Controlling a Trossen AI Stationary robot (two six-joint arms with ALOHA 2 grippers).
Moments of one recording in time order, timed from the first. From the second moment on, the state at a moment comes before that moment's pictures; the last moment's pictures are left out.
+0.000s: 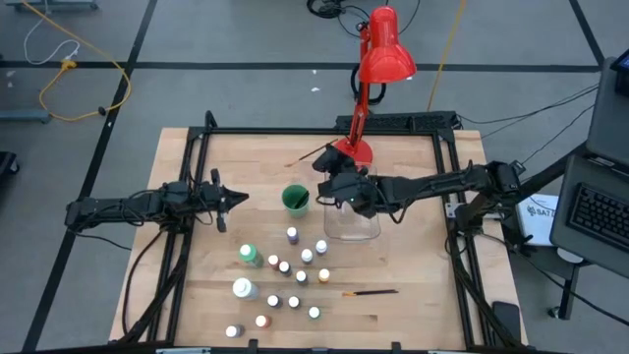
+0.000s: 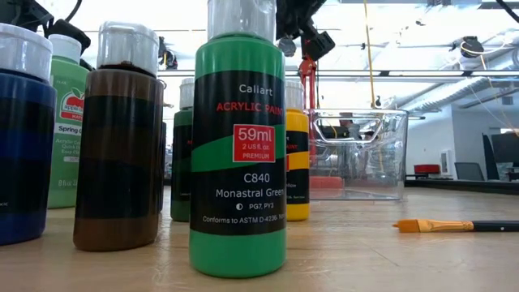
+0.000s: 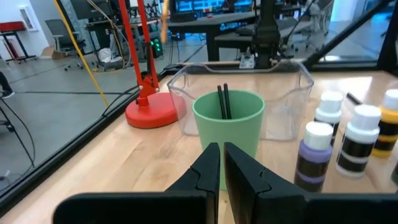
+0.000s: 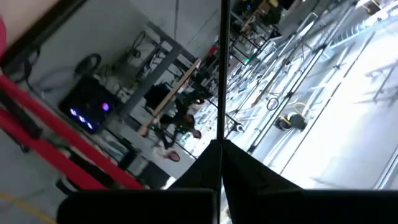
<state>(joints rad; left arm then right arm) 0.08 0.13 0.05 -0.05 -0.13 0.08 0.08 1.67 1.33 0.02 1.15 -1.90</state>
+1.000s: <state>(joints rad) 0.08 0.13 0.05 -0.08 -0.14 0.08 0.14 1.69 1.16 0.06 0.97 -2.03</state>
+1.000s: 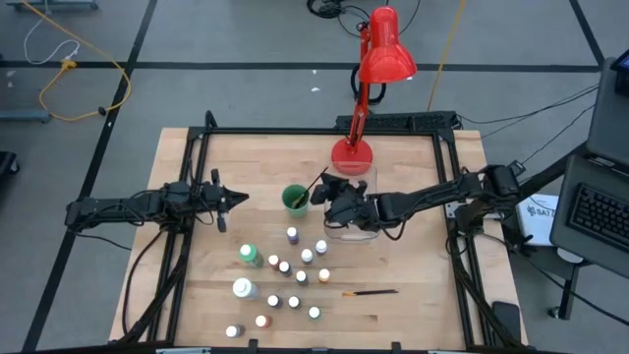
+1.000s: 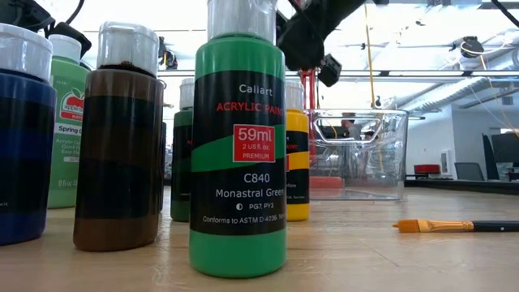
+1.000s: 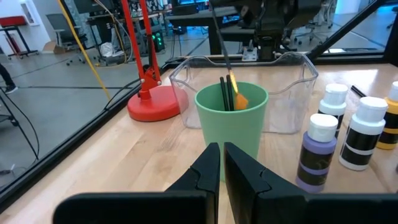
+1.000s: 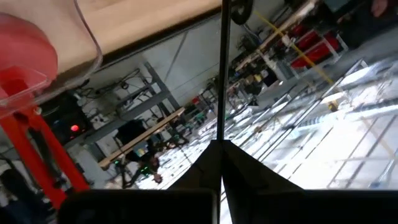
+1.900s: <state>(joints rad) 0.08 0.13 0.05 -0.07 -0.14 0.11 0.09 1.69 1.05 0.20 0.76 -2.06</state>
